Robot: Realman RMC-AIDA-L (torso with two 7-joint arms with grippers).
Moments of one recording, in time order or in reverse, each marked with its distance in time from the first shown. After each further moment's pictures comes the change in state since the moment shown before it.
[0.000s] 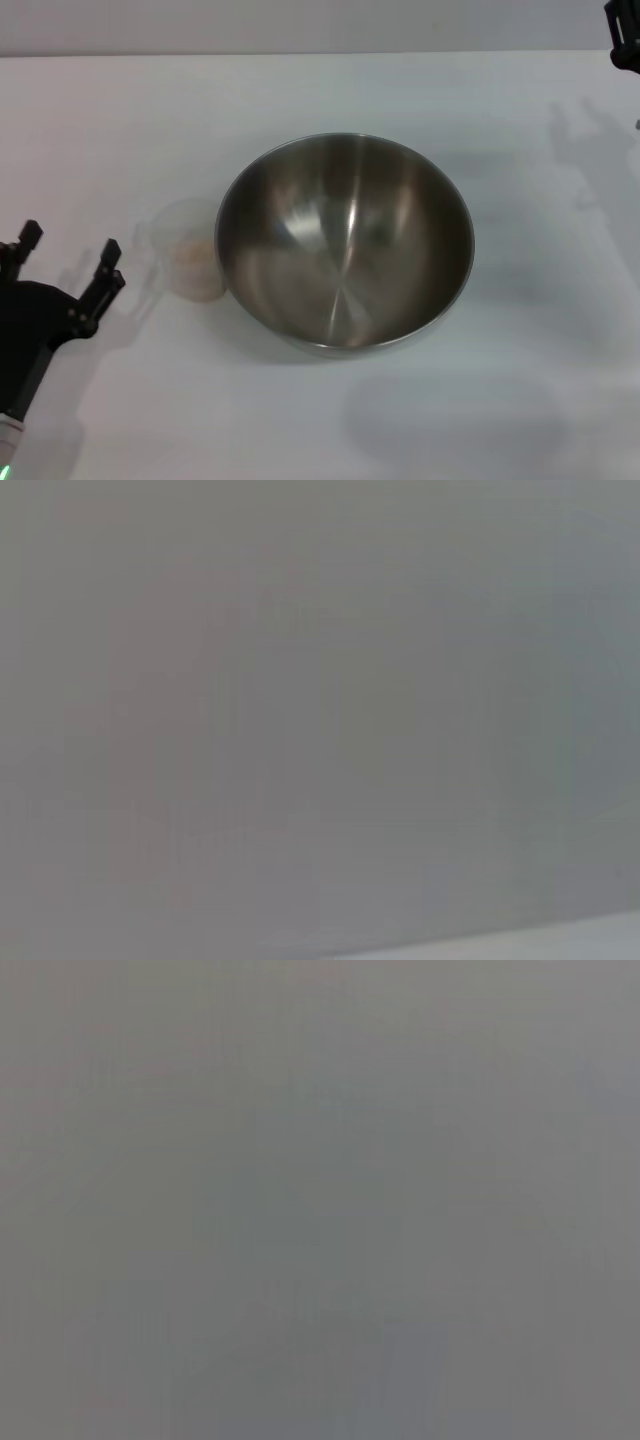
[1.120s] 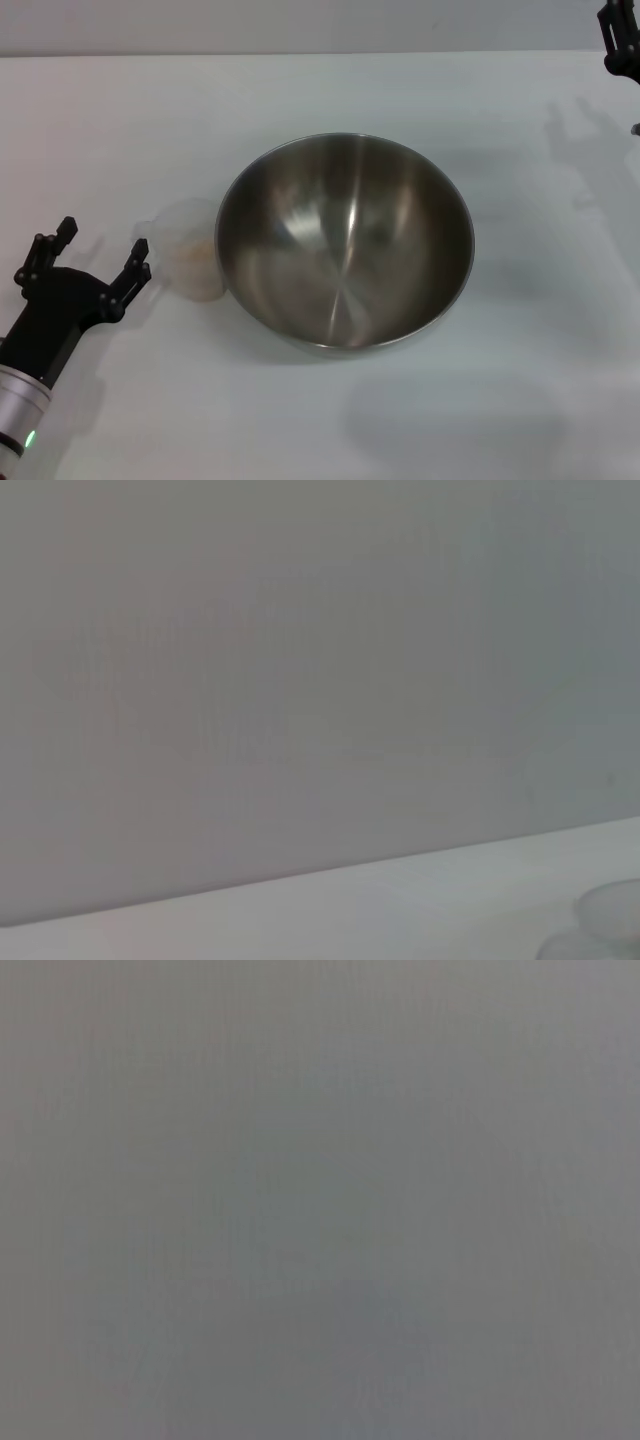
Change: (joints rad) left arm -0.082 0.001 -0.013 -0.002 -0.009 -0.189 0.005; right arm 0.008 0.003 0.000 0.023 -0.007 0.018 0.000
